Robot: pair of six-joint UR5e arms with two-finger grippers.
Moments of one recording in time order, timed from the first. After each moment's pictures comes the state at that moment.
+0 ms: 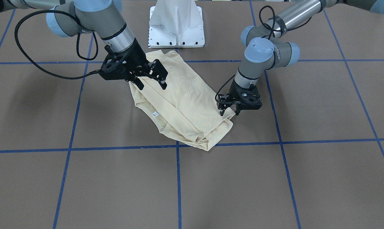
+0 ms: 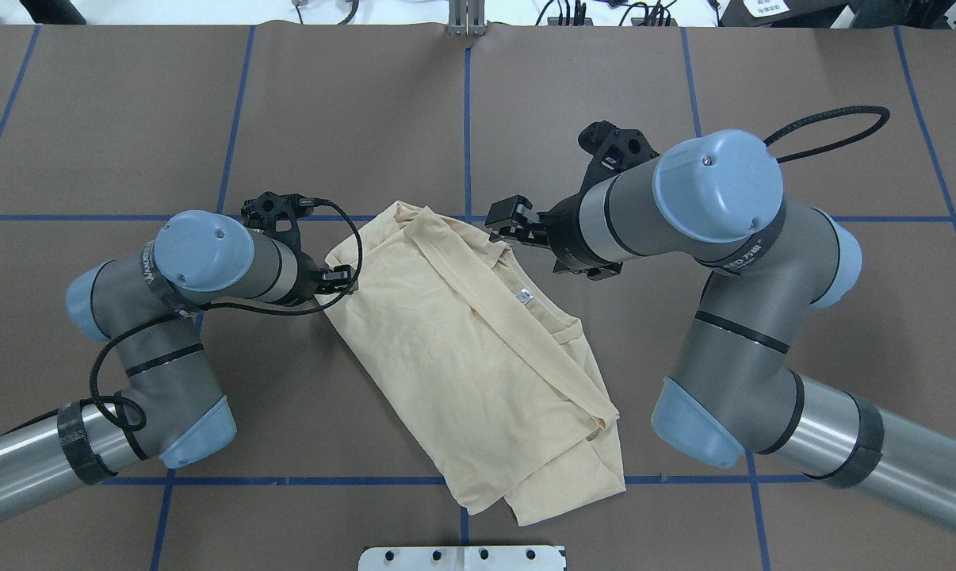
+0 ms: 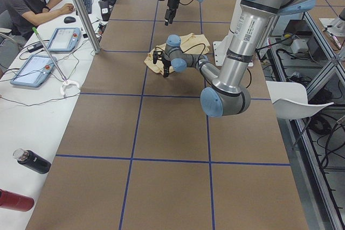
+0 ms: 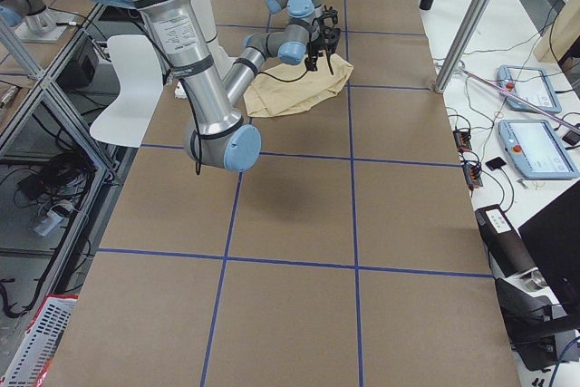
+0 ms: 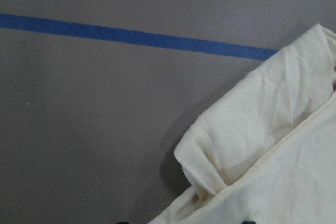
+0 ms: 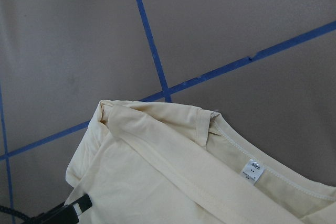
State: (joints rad) left arm -0.56 -2.00 -1.60 -2.07 -1.79 -1.31; right arm 0.59 -1.05 1.87 -1.23 1.86 1.62
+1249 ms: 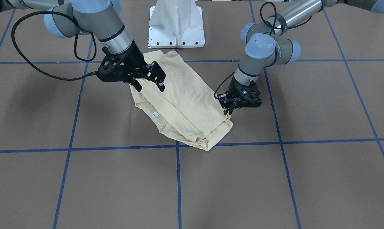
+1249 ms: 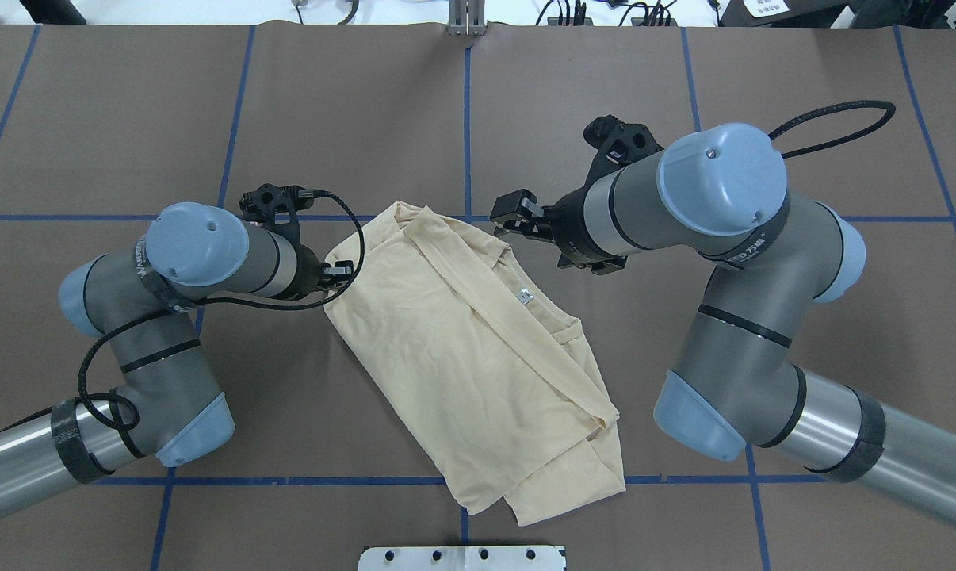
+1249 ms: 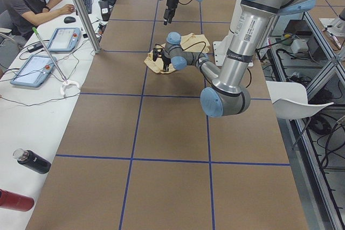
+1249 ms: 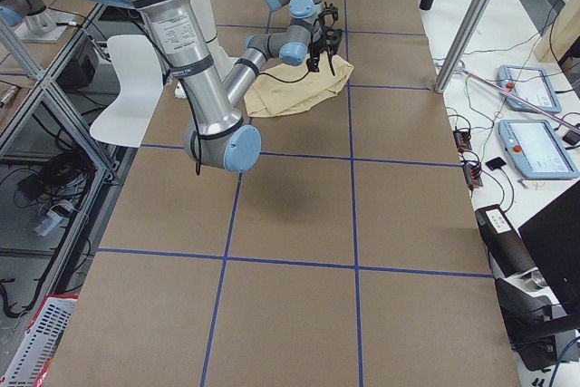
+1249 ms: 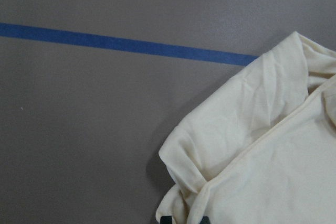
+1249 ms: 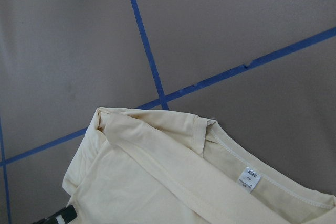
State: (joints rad) left arm -0.57 -2.00 -1.63 -2.06 -1.80 -1.31; right arm 0.60 -1.05 1.86 -1.24 1.86 1.62
